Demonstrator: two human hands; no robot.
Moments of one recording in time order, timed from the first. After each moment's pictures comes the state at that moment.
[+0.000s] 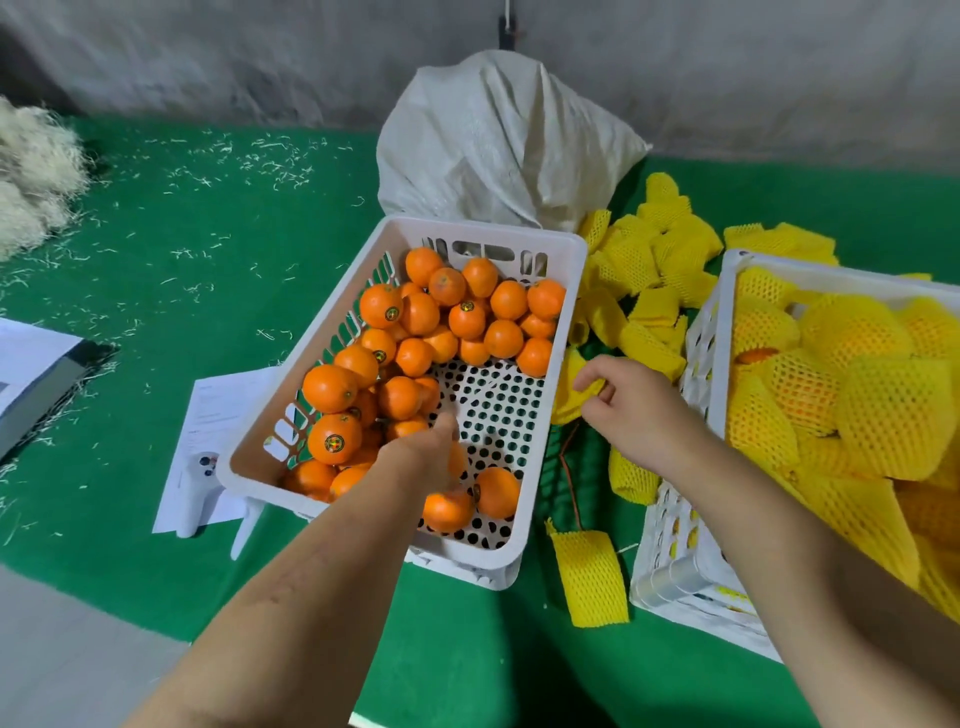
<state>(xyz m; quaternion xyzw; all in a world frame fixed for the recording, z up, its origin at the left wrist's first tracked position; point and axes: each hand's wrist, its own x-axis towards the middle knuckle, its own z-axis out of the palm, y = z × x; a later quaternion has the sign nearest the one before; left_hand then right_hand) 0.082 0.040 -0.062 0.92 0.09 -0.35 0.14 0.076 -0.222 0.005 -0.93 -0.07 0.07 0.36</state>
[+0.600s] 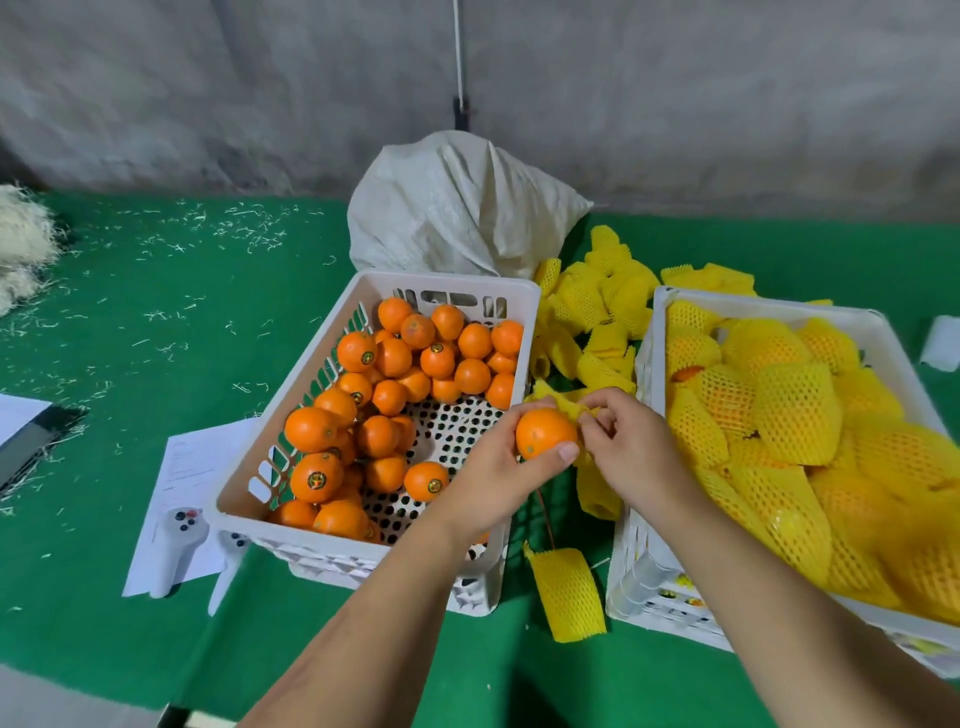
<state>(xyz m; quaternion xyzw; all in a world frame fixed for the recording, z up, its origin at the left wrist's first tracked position) 0.029 -0.055 -0.012 0.73 -0.12 -0.13 0.66 0.033 -0.240 0.002 -0.90 0.01 -0.09 0.42</state>
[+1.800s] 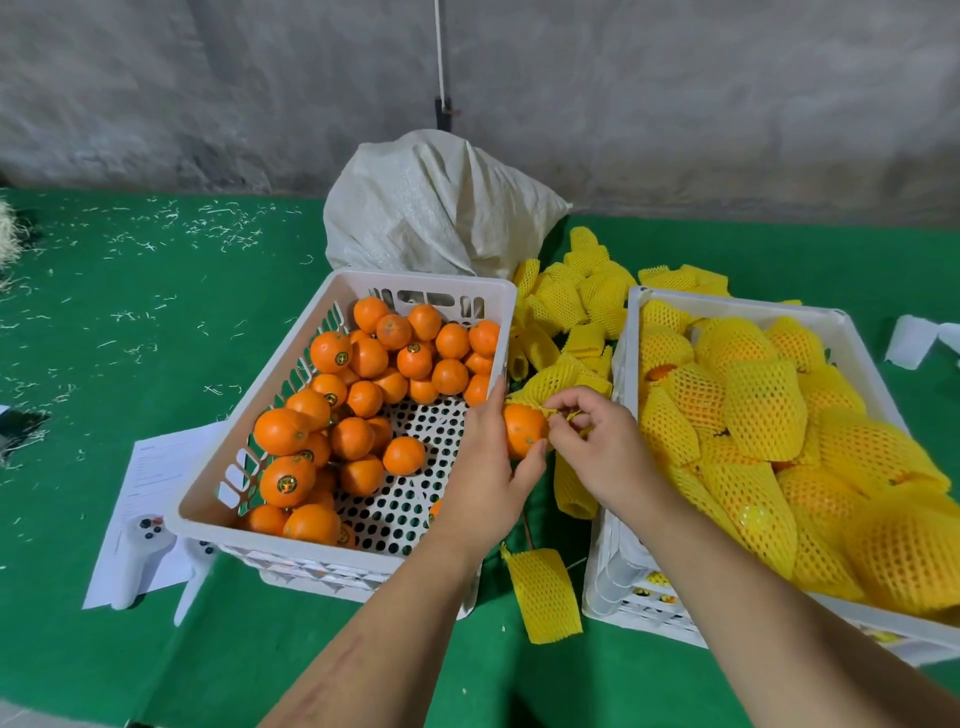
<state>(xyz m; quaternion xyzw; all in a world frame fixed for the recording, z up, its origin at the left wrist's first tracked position) 0.023 -0.075 -0.032 0.86 -0.15 0.05 0.48 0.038 -0.247 -0.016 -0.84 -0.04 -0.08 0.53</state>
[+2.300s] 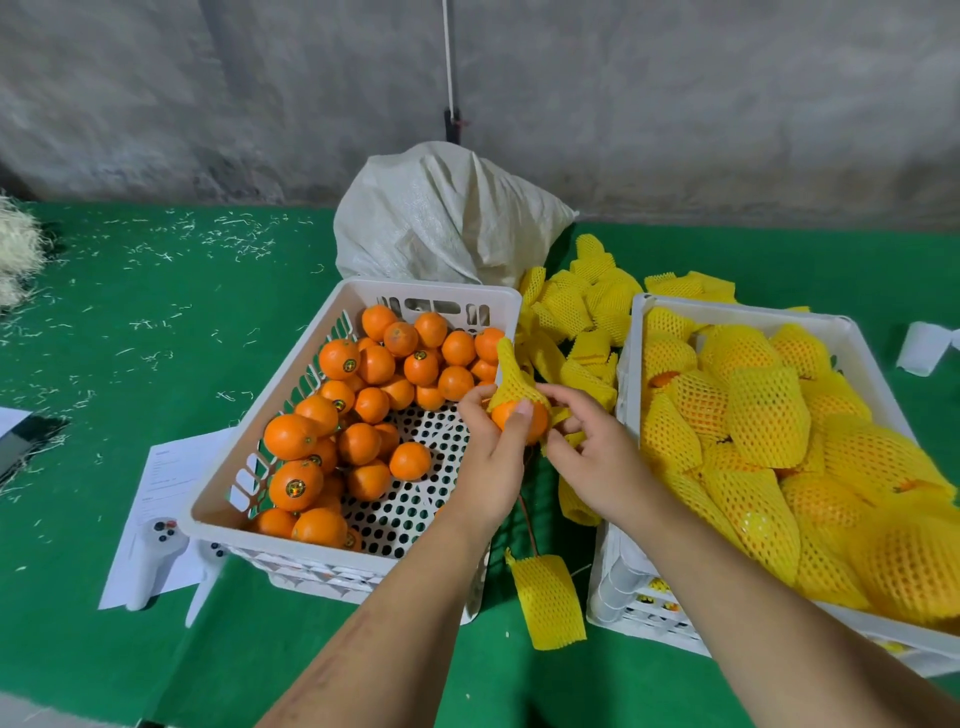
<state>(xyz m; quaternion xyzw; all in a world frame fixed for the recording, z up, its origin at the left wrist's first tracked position) 0.033 -0.087 -0.017 0.71 -0.05 -0.01 0.70 0.029 -0.244 -0.006 -0.84 -0.11 -0.05 0.53</state>
